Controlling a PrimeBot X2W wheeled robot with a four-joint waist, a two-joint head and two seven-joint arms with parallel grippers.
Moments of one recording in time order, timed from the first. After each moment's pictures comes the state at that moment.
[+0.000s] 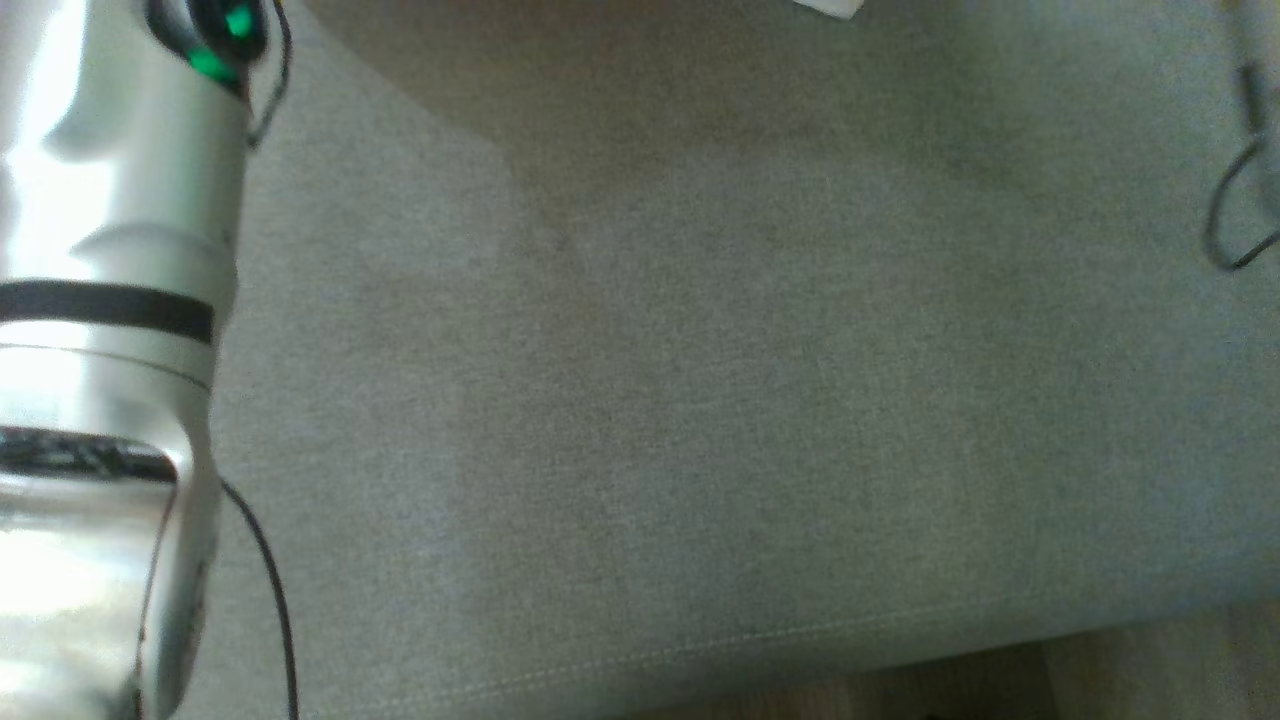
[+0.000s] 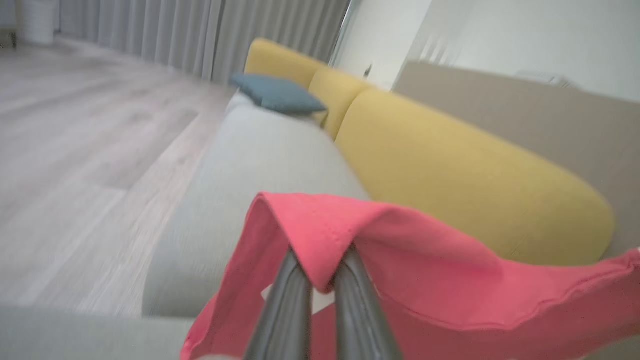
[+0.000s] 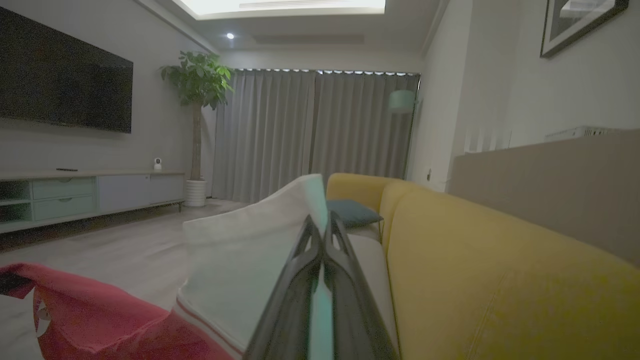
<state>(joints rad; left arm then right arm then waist) -1.27 0.11 -0.27 0.97 -0.60 0.04 -0.16 -1.35 -0.27 0.47 0.74 0.47 0.13 -0.21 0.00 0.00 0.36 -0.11</state>
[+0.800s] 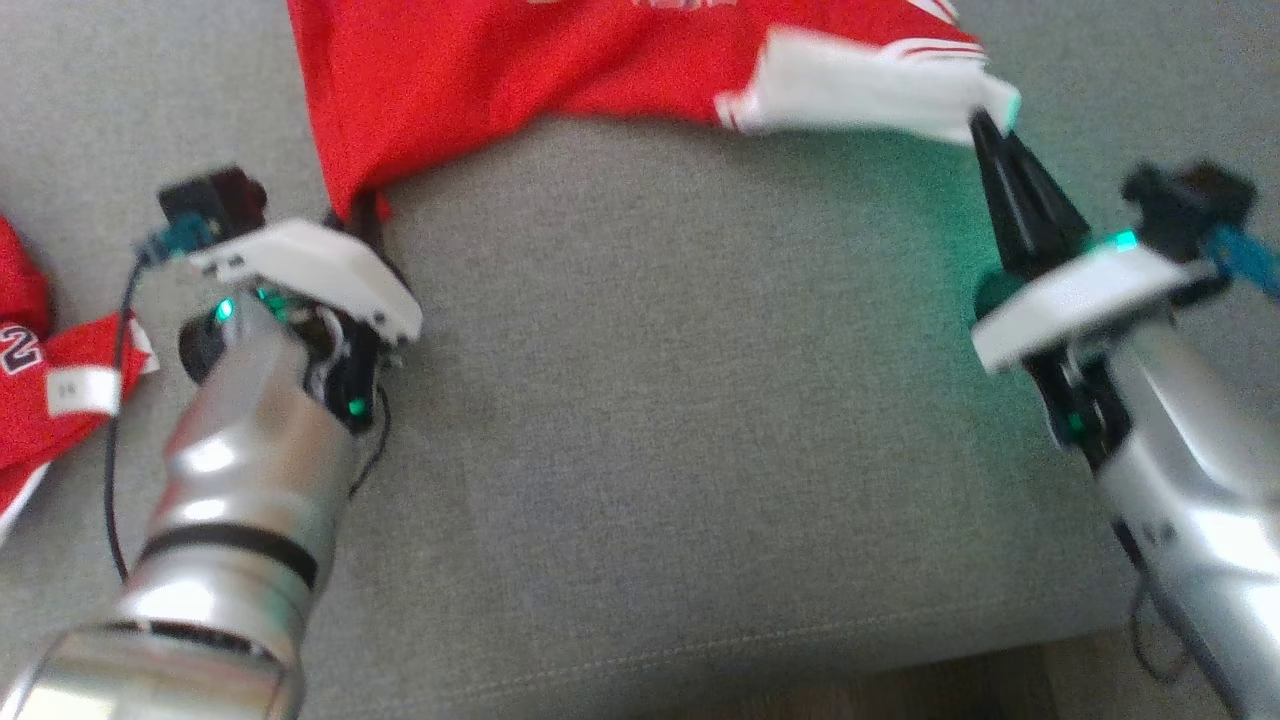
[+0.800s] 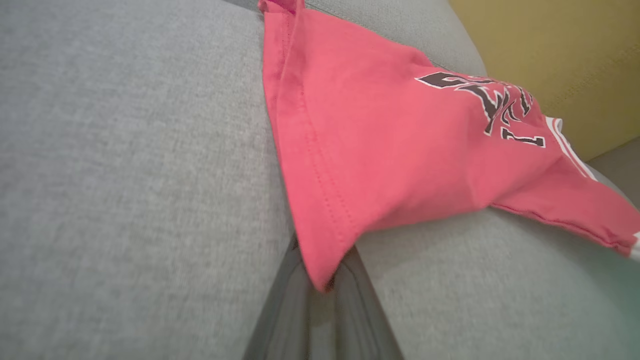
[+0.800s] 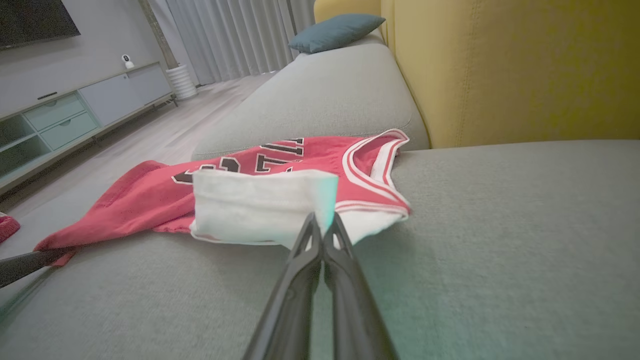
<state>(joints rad) -0.93 0.05 -0.31 1.25 -0.66 -0.12 -0.24 -0.71 -0.33 0.55 0.64 0.66 0.13 -0.25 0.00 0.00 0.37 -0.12</state>
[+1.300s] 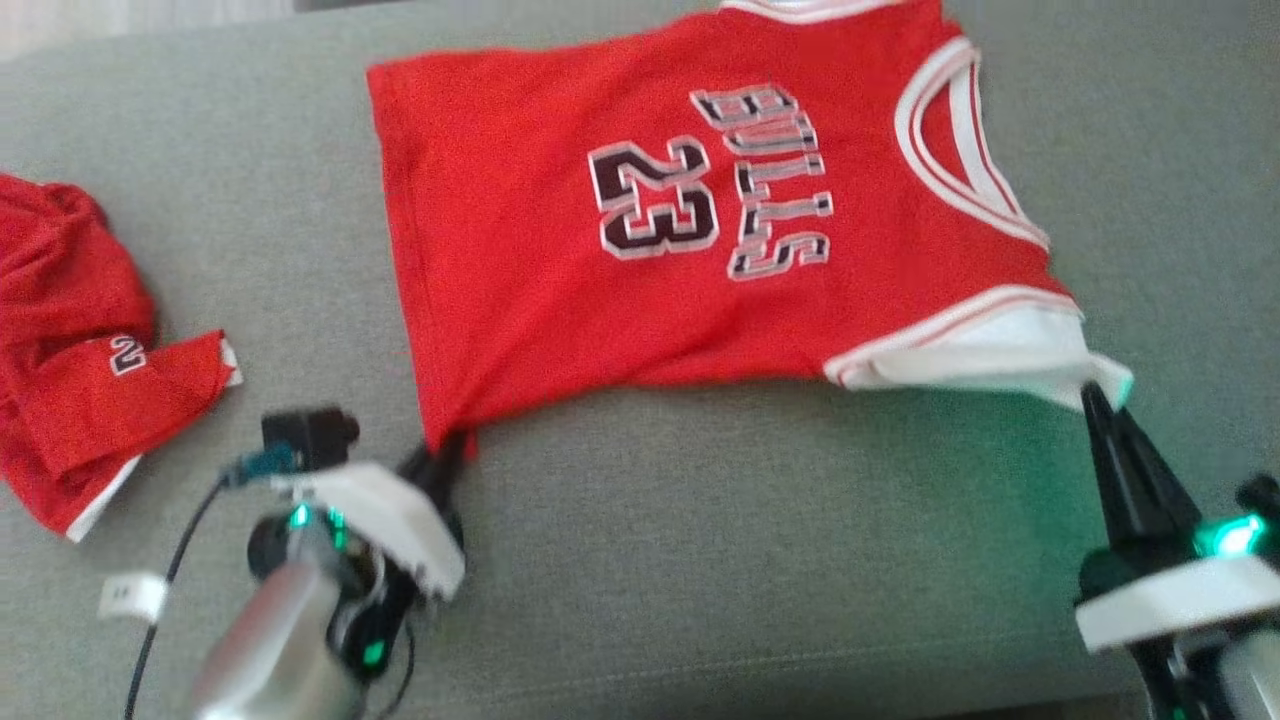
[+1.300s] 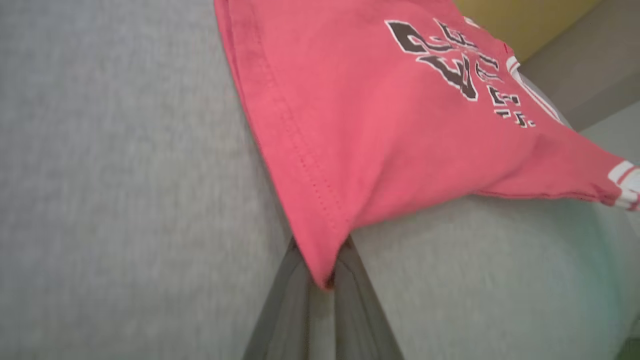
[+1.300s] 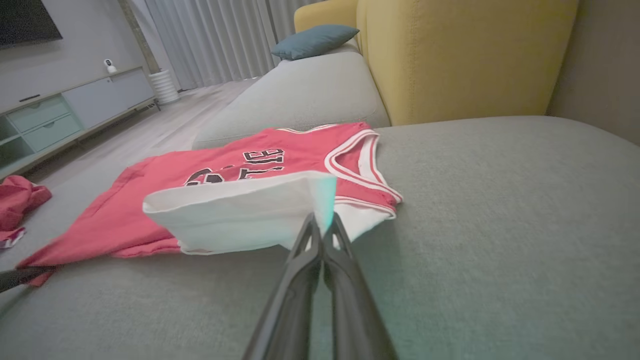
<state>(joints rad) -0.41 0.16 -0.48 0.72 -0.71 -0.13 -0.10 0.00 -0.37 0.17 0.11 0.48 0.13 -0.20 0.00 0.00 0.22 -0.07</state>
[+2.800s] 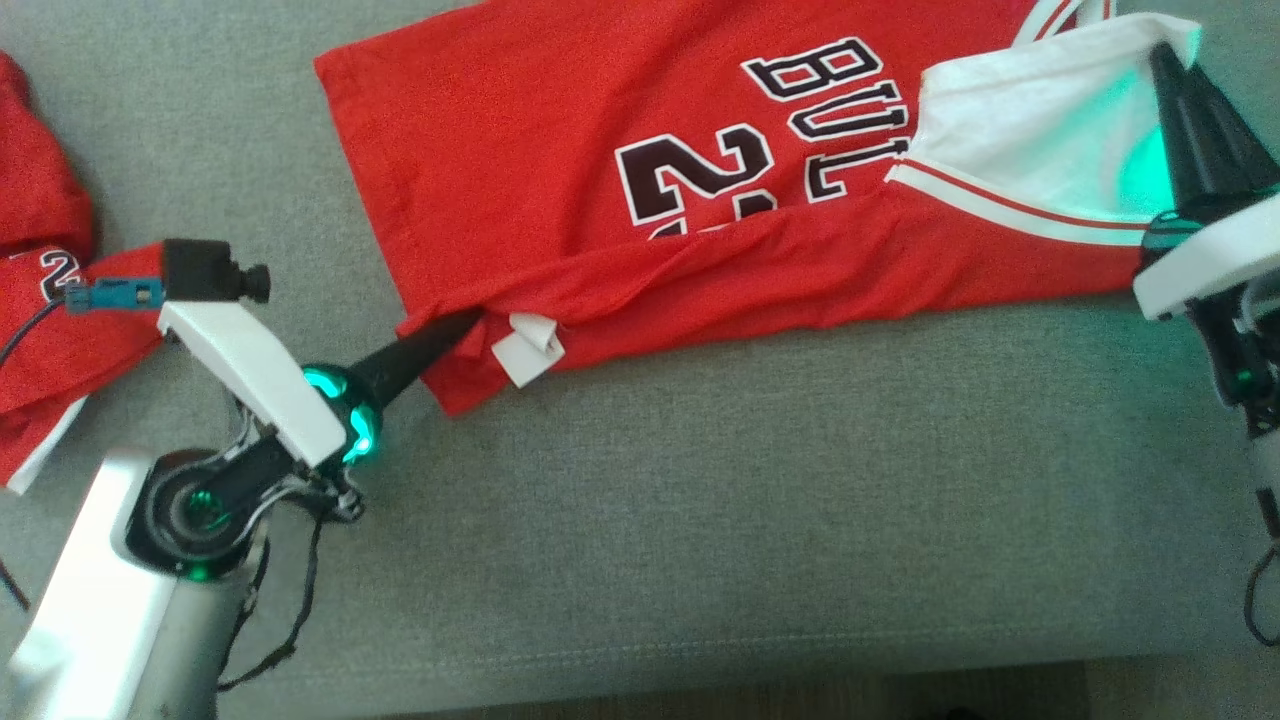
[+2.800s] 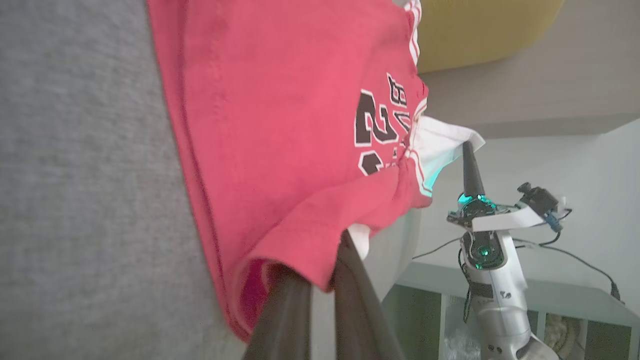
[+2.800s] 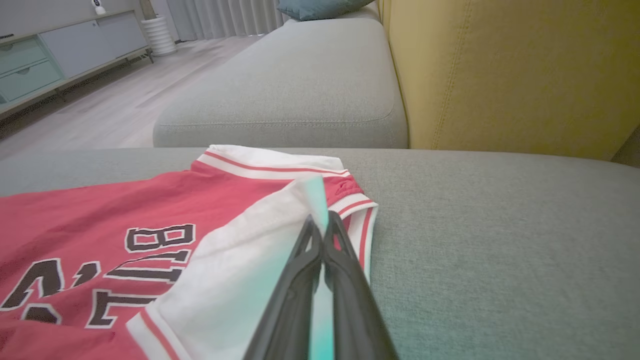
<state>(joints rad) -0.36 0.33 -0.30 0.09 -1.38 -0.03 0.62 -0.57 -0.45 0.23 0.33 0.52 0.13 0.00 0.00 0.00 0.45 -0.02</state>
